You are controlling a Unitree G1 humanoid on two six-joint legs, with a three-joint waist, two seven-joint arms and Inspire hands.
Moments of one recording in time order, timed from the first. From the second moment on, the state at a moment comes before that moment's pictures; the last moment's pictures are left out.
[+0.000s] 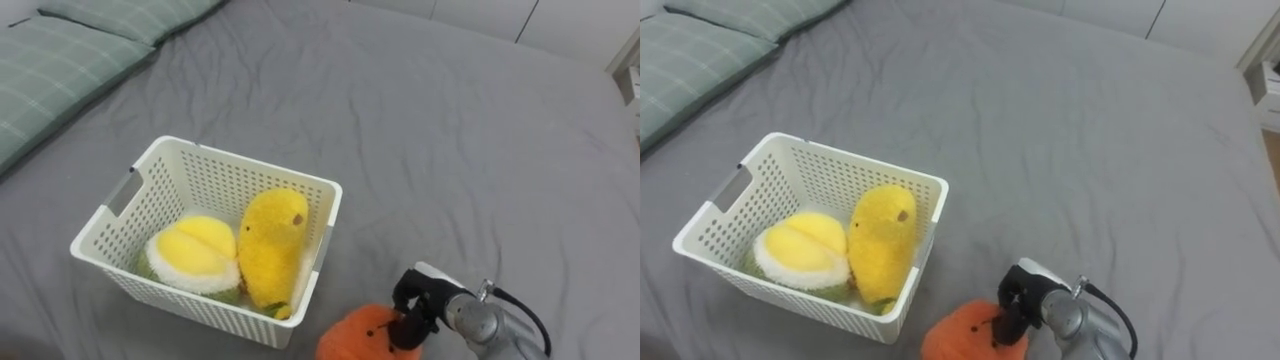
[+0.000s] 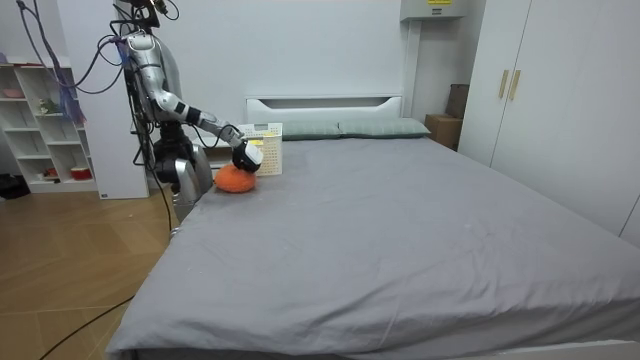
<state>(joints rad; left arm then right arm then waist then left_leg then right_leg) 0.25 0.17 0.06 1.05 0.07 0.20 0.06 -0.10 -0.26 0.27 0.54 -0.60 0.22 0.34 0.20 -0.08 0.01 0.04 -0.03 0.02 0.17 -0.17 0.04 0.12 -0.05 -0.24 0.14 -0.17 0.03</state>
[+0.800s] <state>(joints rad) 0.22 0.19 0.14 1.05 0.07 0.16 0.04 -0.11 -0.34 0.05 0.05 -0.57 0.20 0.26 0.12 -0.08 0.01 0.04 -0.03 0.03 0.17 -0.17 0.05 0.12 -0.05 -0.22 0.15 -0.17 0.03</state>
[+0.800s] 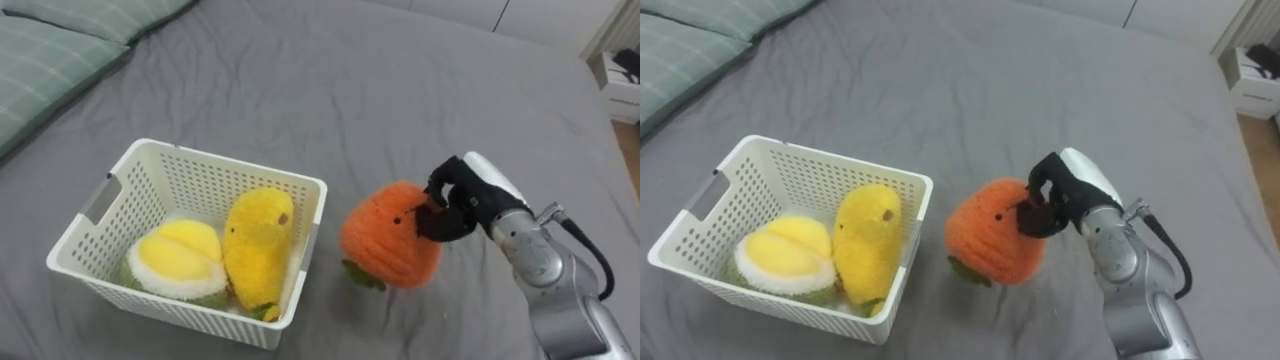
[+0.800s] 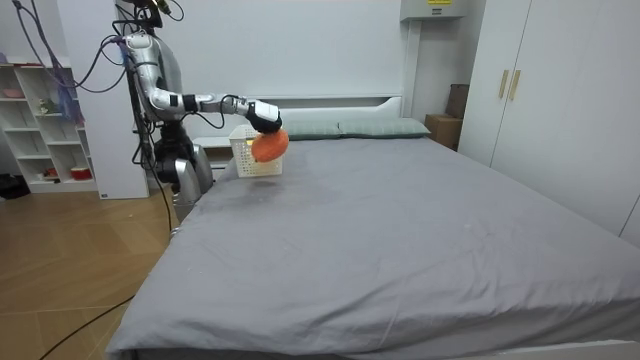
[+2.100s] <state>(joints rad) 0.19 0.19 0.15 1.02 0.07 0.12 0.06 -0.35 -0.35 0.22 -0.25 -0.60 0.28 0.39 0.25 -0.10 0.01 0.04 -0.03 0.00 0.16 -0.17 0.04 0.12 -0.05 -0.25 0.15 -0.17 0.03</state>
